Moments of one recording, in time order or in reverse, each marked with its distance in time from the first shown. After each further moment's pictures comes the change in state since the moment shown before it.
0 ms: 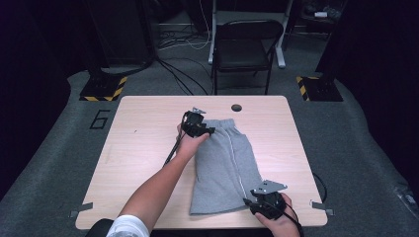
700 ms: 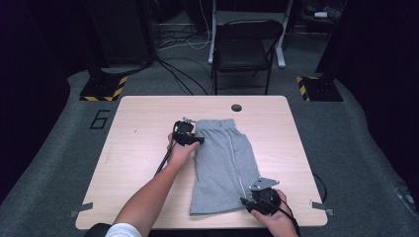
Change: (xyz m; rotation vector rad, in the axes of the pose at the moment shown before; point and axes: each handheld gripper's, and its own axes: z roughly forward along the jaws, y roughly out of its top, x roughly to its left) left arm 0.022 -0.041 0.005 0.101 0.047 -0.059; right arm -0.005 0.002 0.023 0.056 -0.021 -0.003
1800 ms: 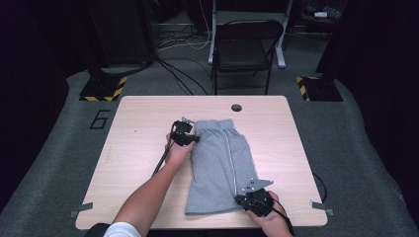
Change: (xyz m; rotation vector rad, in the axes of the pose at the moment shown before) left arm 0.009 -0.001 -0.011 0.008 -0.012 0.049; right arm 0.014 0.008 0.007 -0.010 0.155 -0.040
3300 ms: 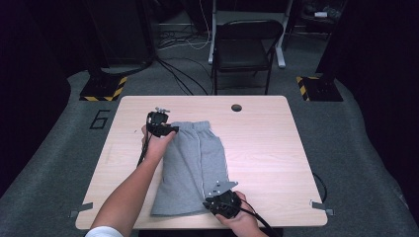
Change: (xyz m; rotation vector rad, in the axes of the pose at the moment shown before) left arm 0.044 0.010 -0.064 -0.059 0.160 -0.113; right arm 0.057 0.044 0.052 -0.030 0.119 -0.097
